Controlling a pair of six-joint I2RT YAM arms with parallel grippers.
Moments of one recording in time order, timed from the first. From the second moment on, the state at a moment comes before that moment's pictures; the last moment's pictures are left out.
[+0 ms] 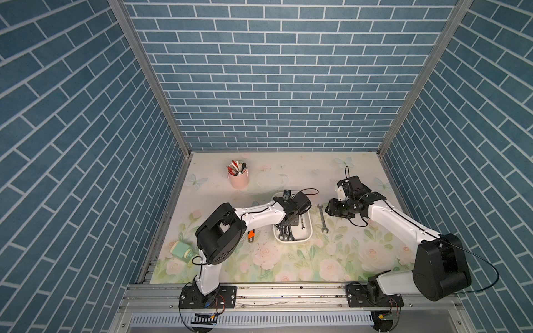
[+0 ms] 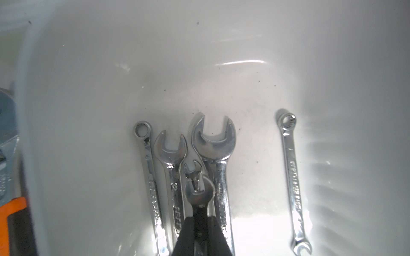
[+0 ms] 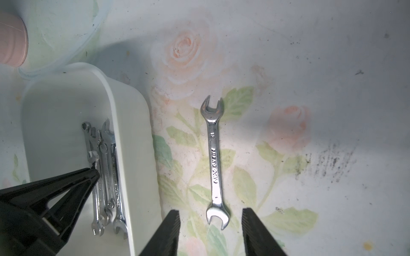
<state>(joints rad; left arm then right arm) -0.91 1.91 1.32 -0.64 -0.30 -0.79 0.37 1.39 0.93 -0.64 -0.18 0.40</state>
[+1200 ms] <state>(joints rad) -0.66 1.62 0.99 -0.55 -0.32 -0.67 0.37 1.39 0.96 -0.66 -0.18 0.40</state>
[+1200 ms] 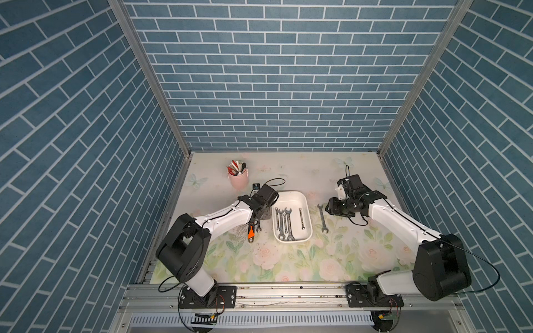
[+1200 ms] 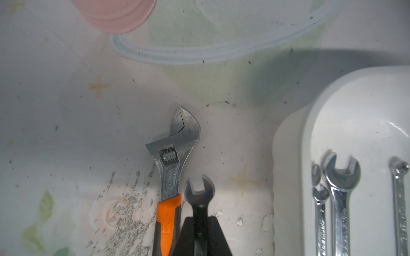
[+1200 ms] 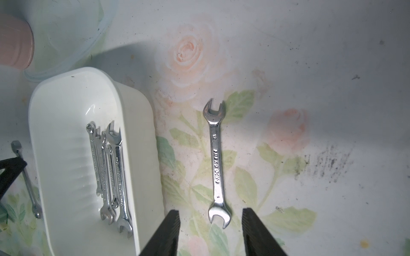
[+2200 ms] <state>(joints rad) -0.66 1.55 0.89 -0.43 -0.31 -0.67 0.67 1.51 1.26 -0.78 -0.07 0.56</state>
